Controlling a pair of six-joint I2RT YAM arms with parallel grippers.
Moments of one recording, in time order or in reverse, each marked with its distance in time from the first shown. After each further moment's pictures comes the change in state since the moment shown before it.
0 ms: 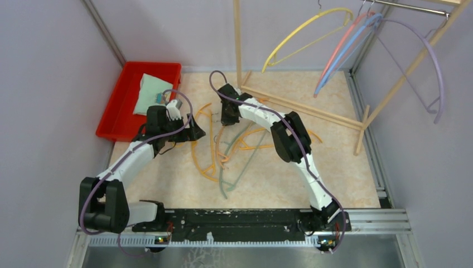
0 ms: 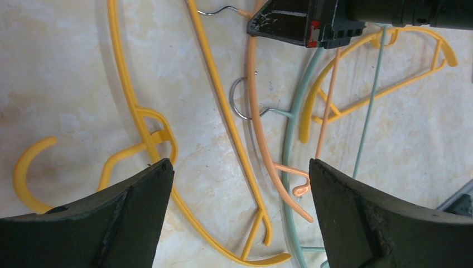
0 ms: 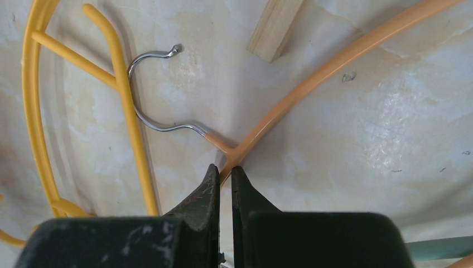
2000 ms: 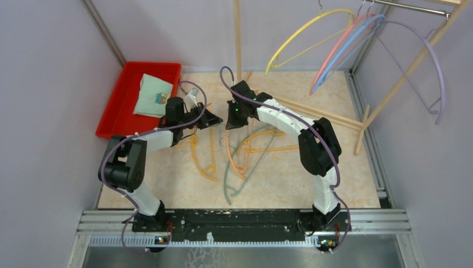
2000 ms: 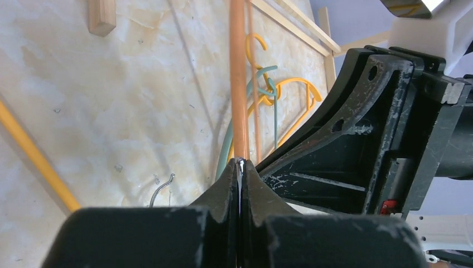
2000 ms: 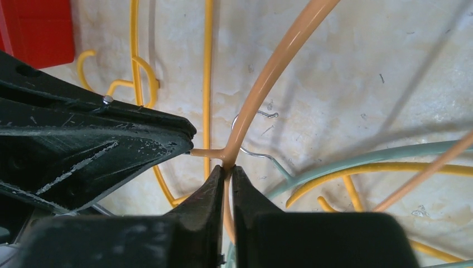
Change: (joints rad) left arm -0.102 0.408 0.086 0.620 0.282 -0.389; right arm -0.006 -0.433 -0.407 0.075 -0.238 -0.039
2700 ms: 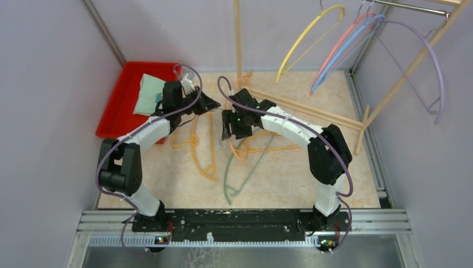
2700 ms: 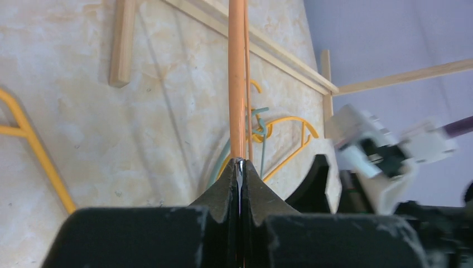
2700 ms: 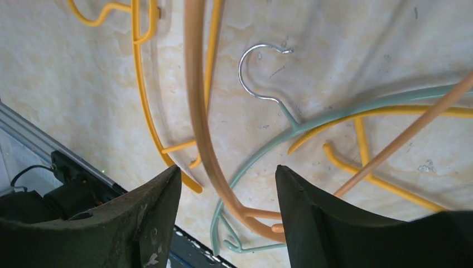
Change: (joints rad) left arm -0.006 -0.033 0.201 -0.245 -0.120 -0.032; right arm 0.041 -0.137 -0.141 -0.020 -0.032 -0.080
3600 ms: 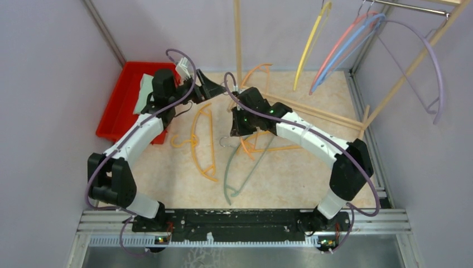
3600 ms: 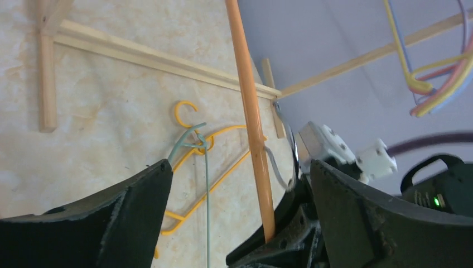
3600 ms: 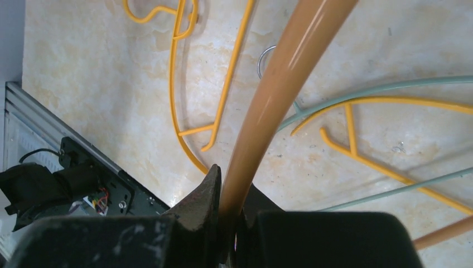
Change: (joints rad) left arm -0.010 -0.110 0.174 -0.122 0.073 -0.032; right arm 0.040 -0.198 -0.085 0.012 0.049 -0.065
